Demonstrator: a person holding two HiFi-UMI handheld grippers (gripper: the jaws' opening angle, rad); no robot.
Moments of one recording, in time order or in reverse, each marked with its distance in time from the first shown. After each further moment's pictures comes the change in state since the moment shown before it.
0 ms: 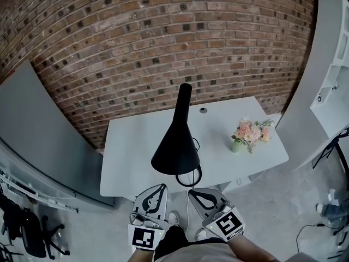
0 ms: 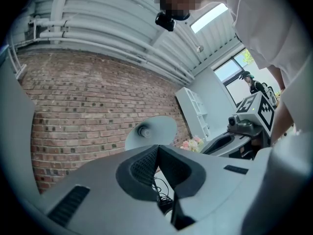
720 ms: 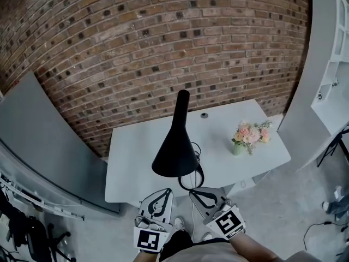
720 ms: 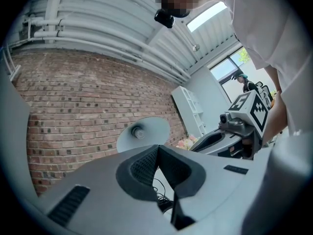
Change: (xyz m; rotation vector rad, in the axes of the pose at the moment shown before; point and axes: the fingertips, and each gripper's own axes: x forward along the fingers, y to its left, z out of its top) left arm 0.002 -0.013 0.006 0.017 -0.009 -0.034; right arm 0.003 -0.005 0.007 -0.081 0.007 -0.005
